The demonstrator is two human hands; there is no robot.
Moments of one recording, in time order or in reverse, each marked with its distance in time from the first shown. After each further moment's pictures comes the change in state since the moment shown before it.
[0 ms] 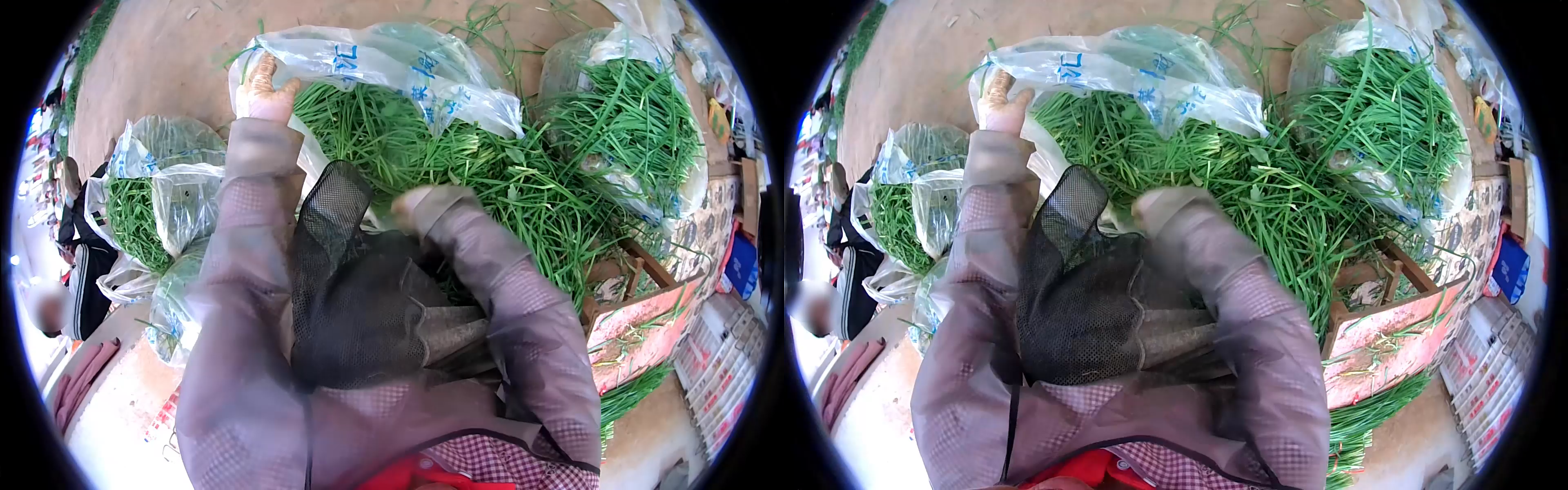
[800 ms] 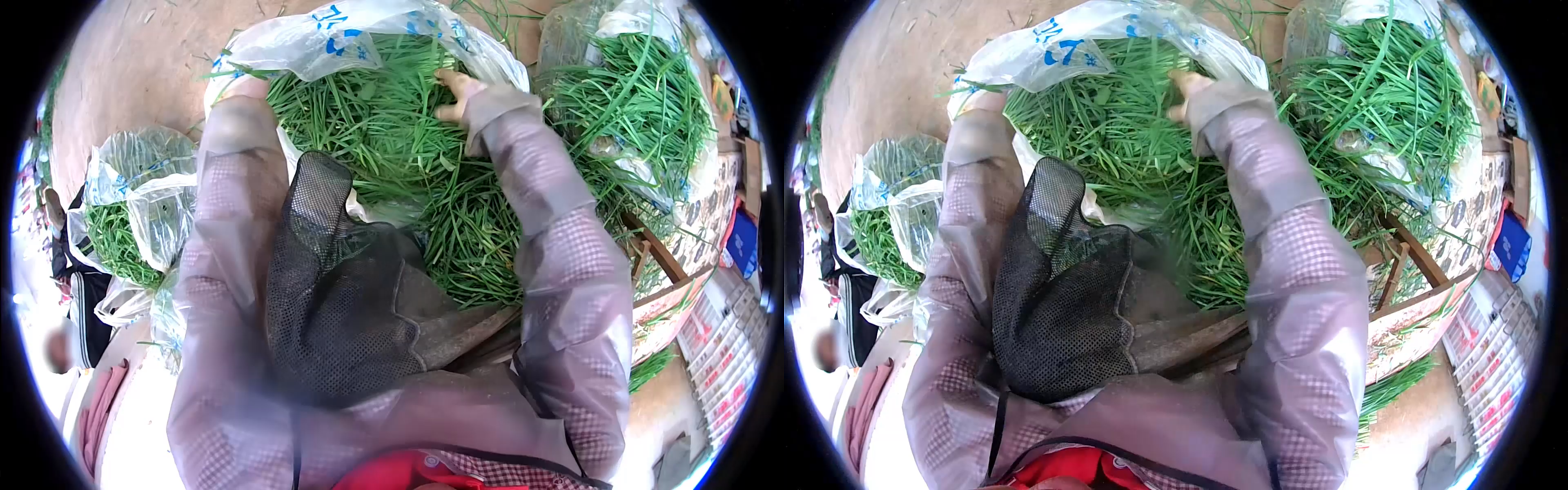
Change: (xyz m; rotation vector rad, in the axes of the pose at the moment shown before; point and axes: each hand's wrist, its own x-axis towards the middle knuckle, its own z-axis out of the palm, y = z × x) left_hand 0.025 -0.058 0.062 -0.040 -0.566 -0.508; right_hand 0.040 0.109 -0.101 0.076 0.428 0.103
